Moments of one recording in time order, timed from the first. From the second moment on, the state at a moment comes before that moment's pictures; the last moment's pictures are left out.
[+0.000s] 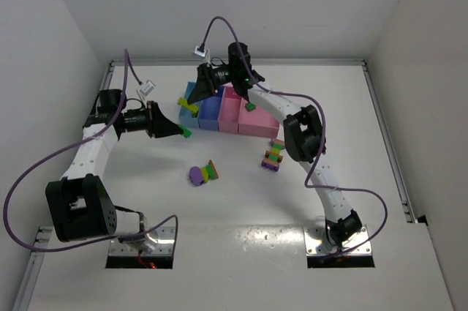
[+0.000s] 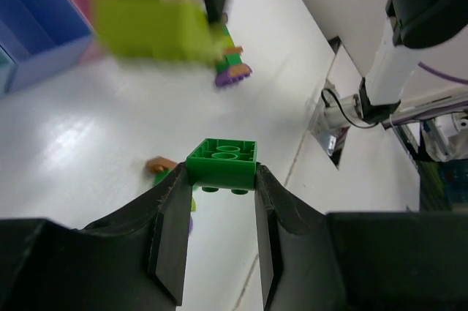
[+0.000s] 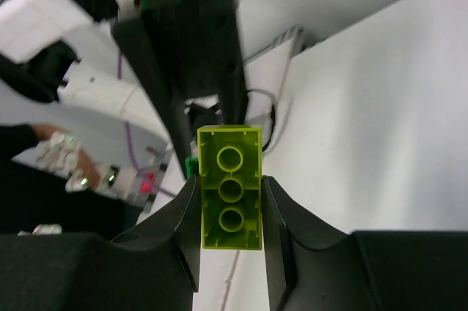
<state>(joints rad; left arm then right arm) 0.18 1.34 1.01 -0.53 1.25 0.11 0.57 2.52 2.18 0.39 -1.43 0.90</state>
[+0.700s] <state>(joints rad) 0.22 1.18 0.93 -0.66 1.11 0.20 0.51 2.54 2.25 -0.01 -0.77 0.50</state>
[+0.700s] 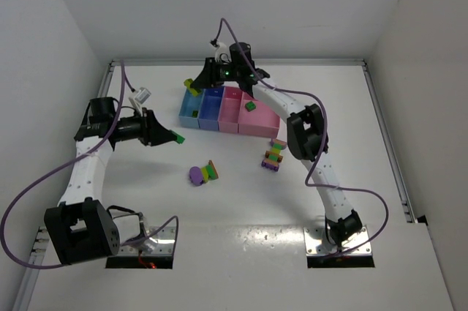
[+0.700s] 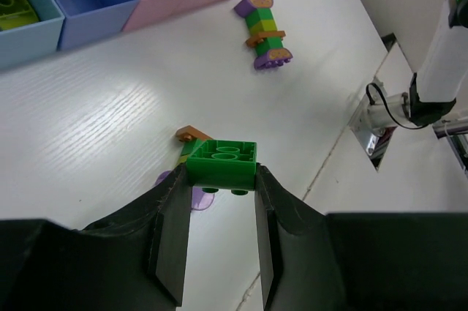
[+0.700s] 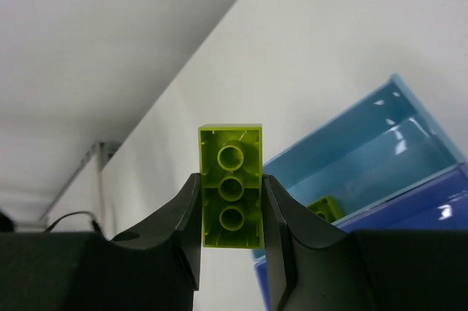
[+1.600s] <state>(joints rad) 0.10 1.18 0.92 -0.25 0.91 -0.06 0.49 2.45 2.15 -0.17 -0.51 0.35</state>
